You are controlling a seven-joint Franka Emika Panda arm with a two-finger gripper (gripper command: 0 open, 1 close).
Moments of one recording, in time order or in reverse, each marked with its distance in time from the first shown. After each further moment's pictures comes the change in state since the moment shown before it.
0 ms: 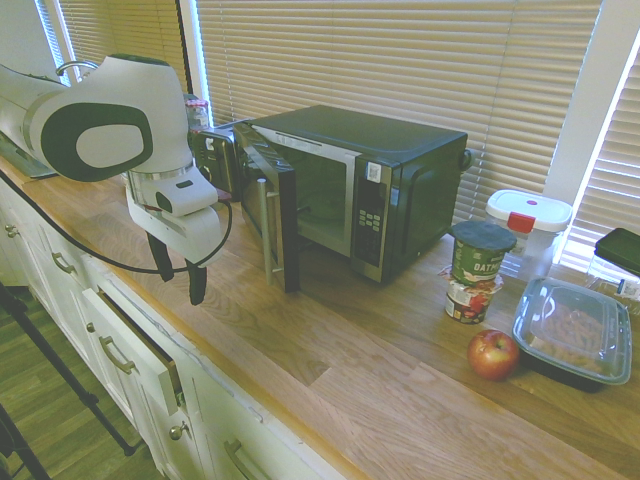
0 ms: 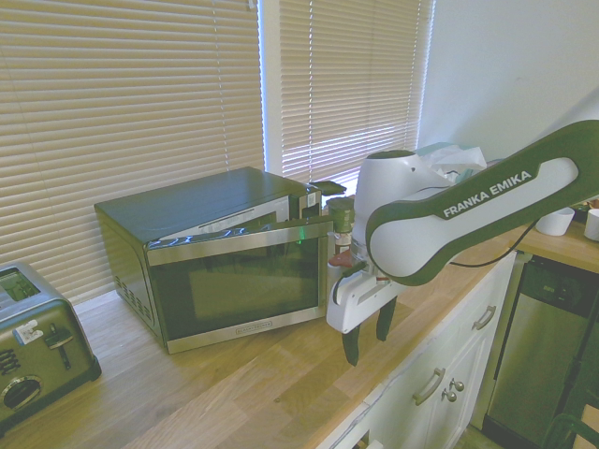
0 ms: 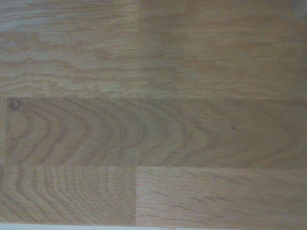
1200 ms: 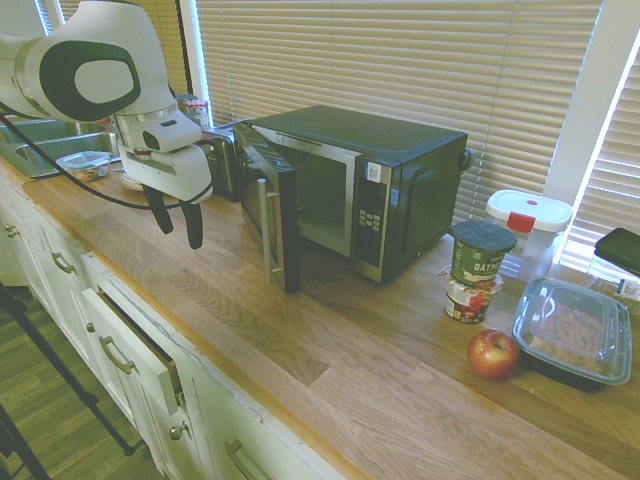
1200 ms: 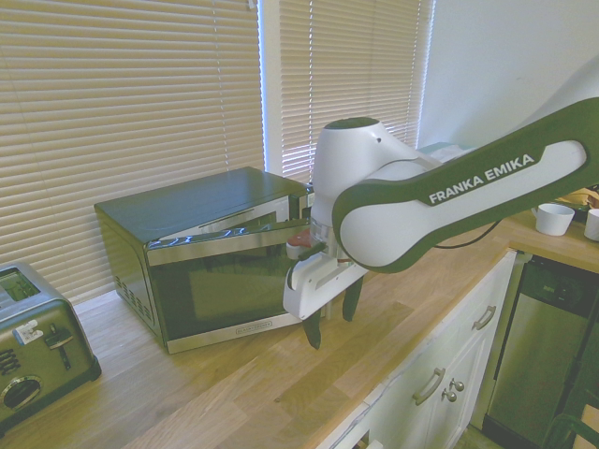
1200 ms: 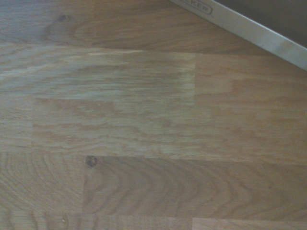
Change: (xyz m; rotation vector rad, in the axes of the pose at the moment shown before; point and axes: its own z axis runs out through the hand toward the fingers) arm -0.025 -0.074 -0.061 0.012 0.110 -0.031
